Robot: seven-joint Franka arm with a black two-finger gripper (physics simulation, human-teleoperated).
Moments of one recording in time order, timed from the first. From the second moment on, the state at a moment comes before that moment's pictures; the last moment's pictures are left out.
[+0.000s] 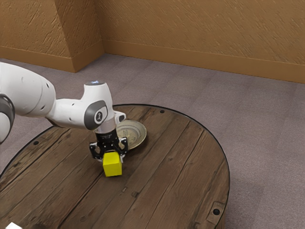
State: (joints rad) arm -0.18 0.37 0.20 -2.04 -0.19 2.28 -0.53
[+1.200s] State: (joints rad) arm -0.18 0.60 0.29 -1.50 -0.18 2.04 -0.52
